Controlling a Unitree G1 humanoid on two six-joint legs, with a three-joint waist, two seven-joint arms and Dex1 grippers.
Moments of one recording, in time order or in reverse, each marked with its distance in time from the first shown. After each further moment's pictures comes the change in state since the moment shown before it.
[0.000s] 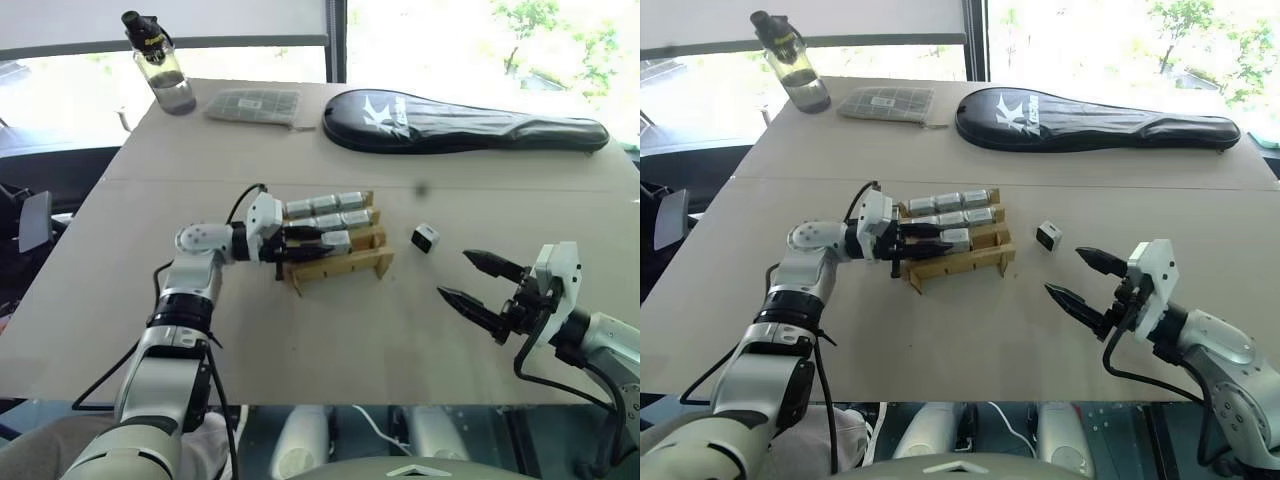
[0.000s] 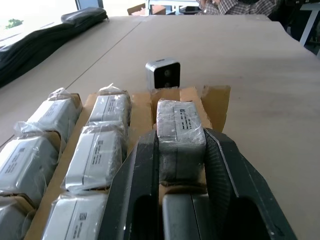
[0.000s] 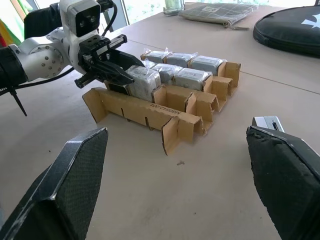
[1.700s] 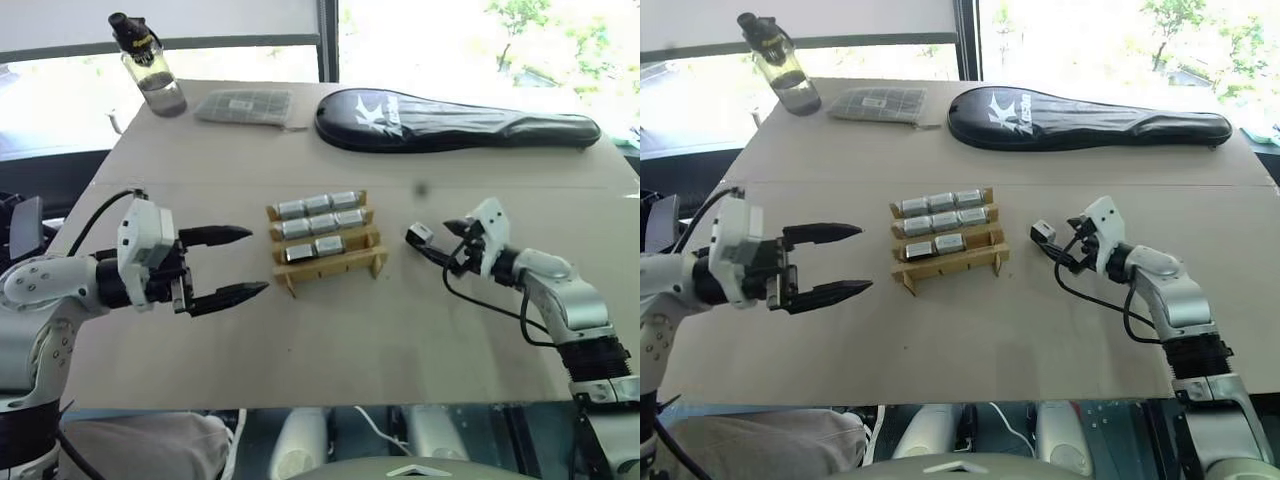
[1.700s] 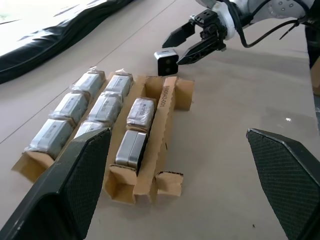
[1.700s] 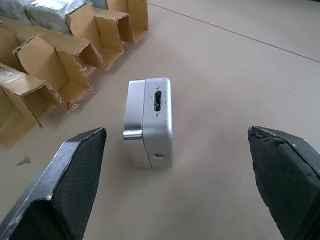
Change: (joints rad) left arm 0.641 0.417 0.459 -1.016 -0.357 0.668 0.244; right arm -0.588 0.168 0.225 0.742 -0.445 -0.023 0.083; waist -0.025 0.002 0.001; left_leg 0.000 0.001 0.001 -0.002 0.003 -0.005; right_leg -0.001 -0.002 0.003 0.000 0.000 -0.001
